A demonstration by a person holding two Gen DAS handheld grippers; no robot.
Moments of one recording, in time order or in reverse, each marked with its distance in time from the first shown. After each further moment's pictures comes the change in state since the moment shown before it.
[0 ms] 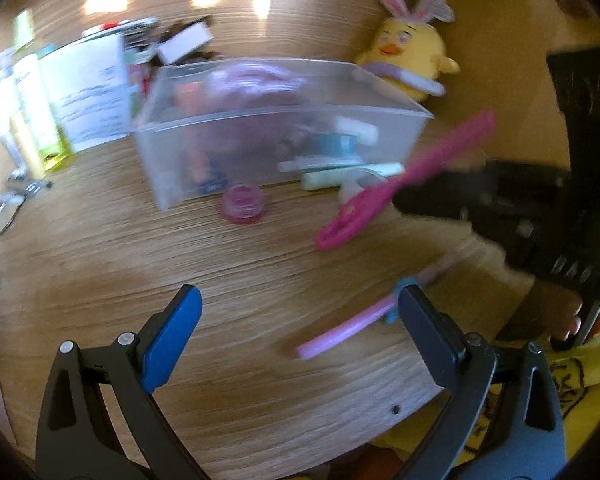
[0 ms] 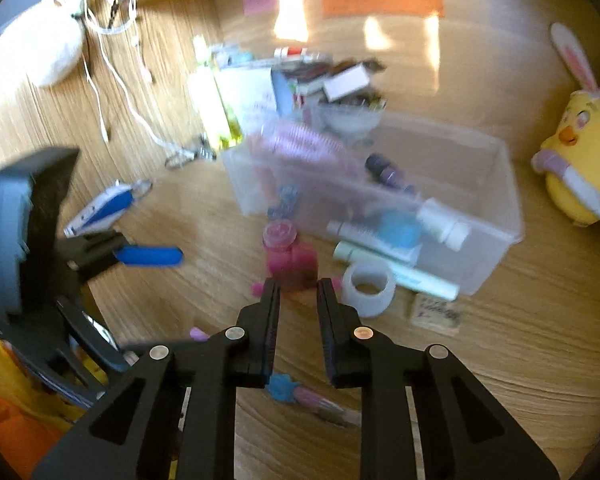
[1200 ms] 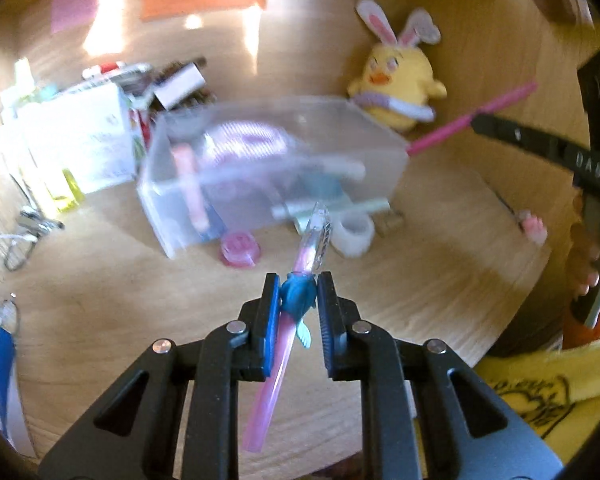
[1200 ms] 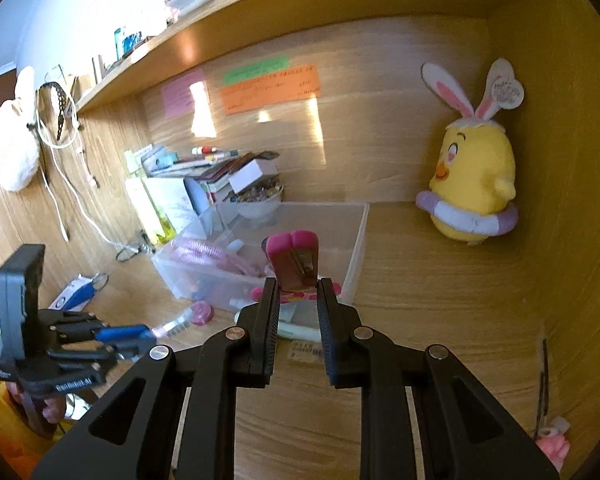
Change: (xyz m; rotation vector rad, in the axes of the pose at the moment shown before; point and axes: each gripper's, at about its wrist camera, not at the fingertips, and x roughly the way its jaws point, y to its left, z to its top) left arm -0.035 -0.003 0.024 0.007 -0.107 0.046; right arm -0.089 -0.062 0.007 0.171 -0.240 -0.179
